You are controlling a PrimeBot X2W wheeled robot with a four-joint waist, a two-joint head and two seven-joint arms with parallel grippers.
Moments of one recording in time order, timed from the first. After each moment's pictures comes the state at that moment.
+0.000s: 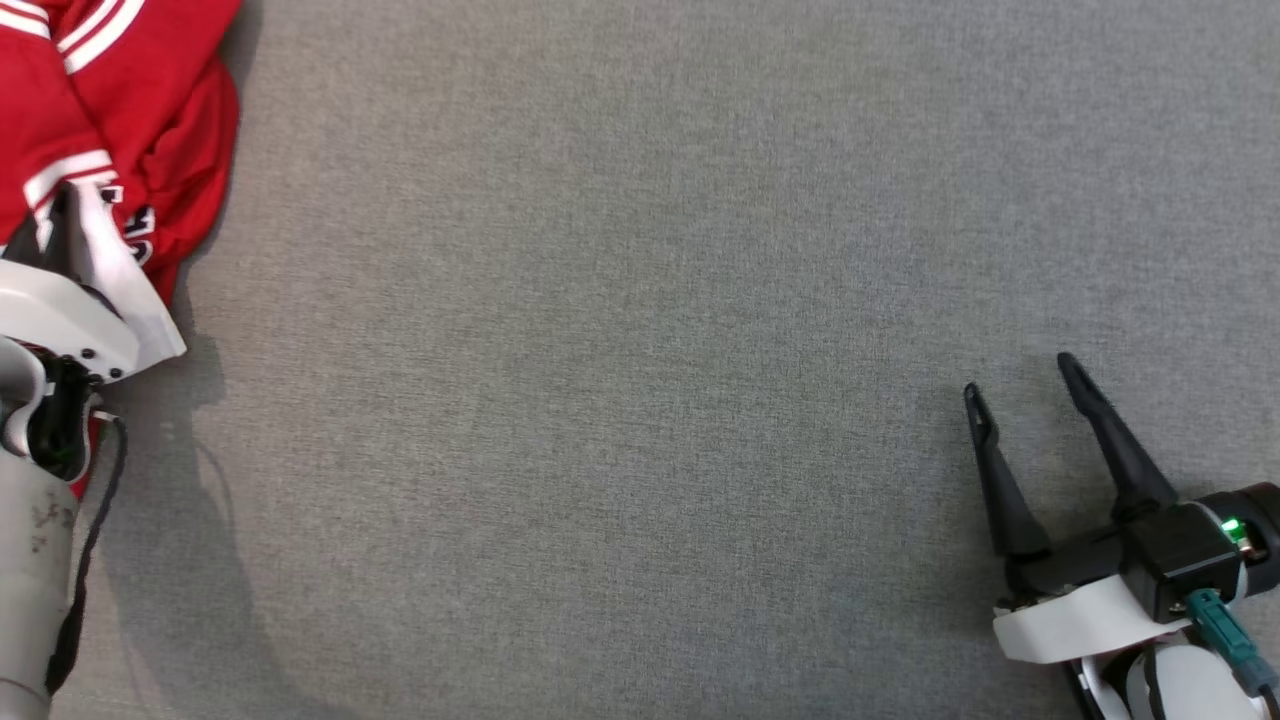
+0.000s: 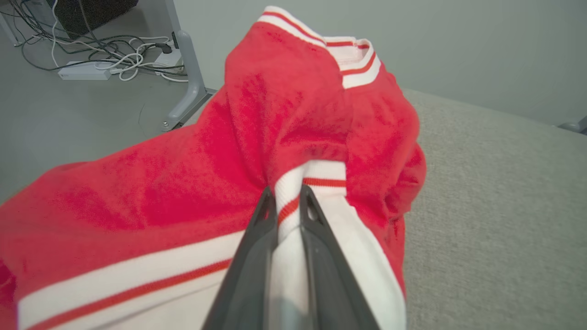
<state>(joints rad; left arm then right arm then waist) -0.85 0.37 -0.12 1.02 -0.59 -0.13 -0.12 -0.11 -0.13 0.11 0.02 -0.05 0.13 -0.26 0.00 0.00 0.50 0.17</state>
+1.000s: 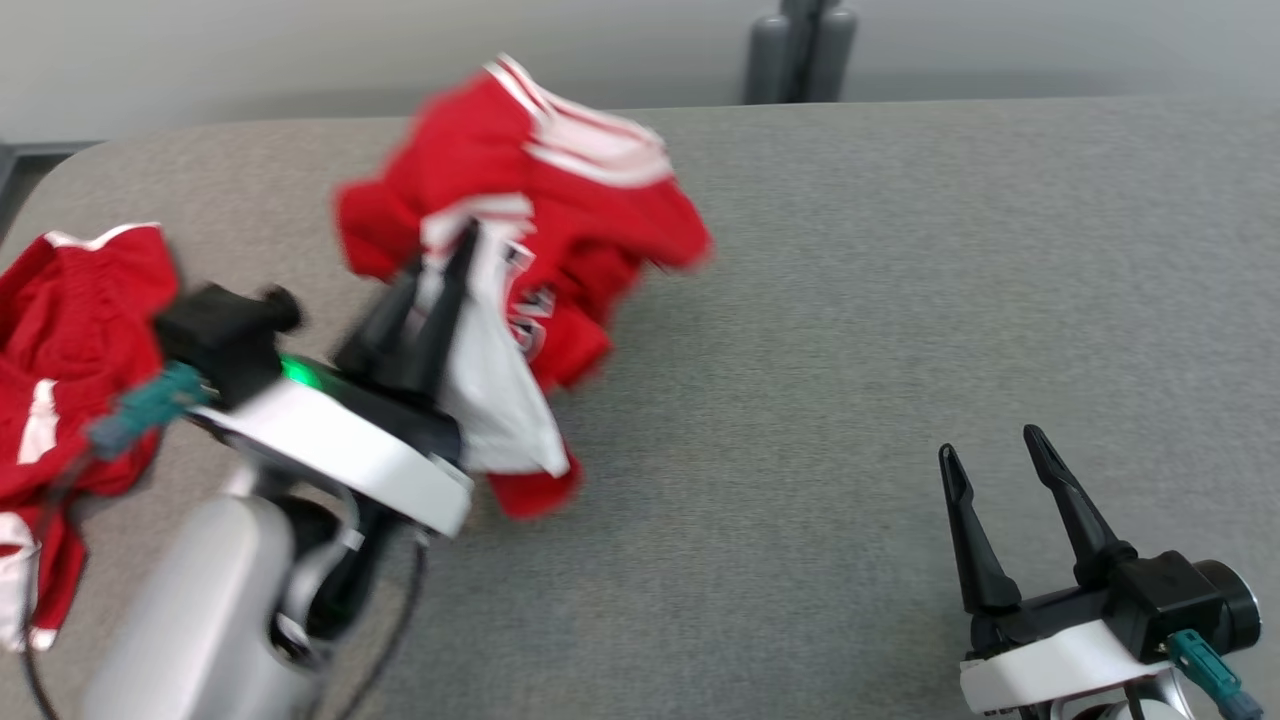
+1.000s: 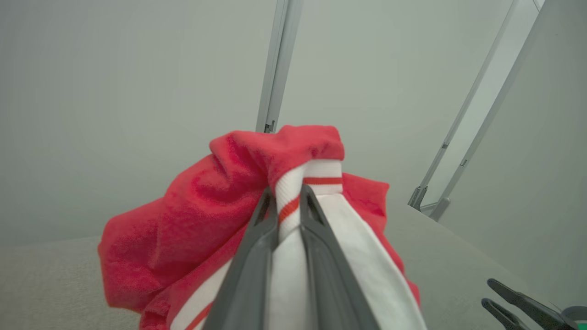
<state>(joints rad) -0.42 0.31 -0.36 -0.05 -0.70 -0.03 0.04 -0.03 -0.05 0.11 0.06 0.07 0.13 -0.26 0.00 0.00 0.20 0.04</state>
